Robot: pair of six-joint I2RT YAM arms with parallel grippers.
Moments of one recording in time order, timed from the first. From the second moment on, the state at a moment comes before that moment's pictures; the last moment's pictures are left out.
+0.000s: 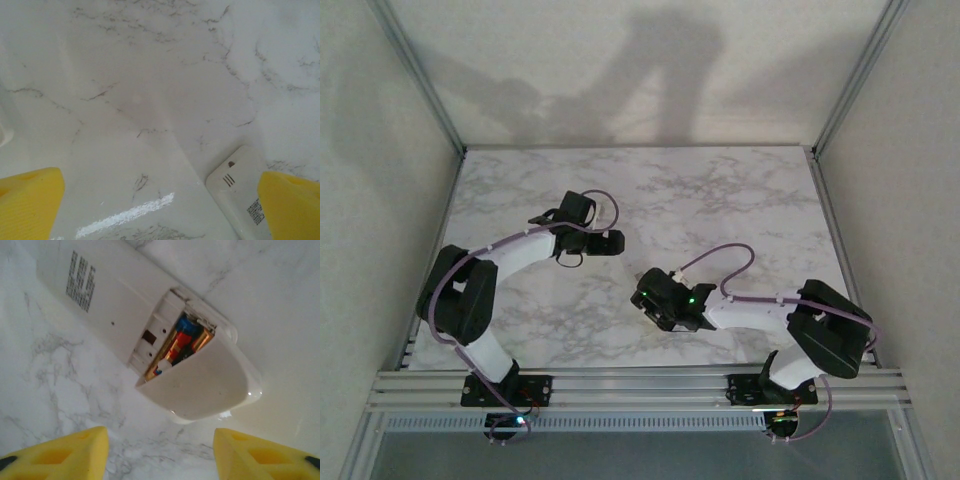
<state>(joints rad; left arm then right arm) -0.40 1.69 1.04 -0.37 0.20 -0.39 1.08 1.50 0.72 -0.20 0.11 1.61</state>
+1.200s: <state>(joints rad) -0.50 1.84 1.09 -0.38 0.26 -0.35 1.00 1.60 0.83 -0.39 0.15 1.58</state>
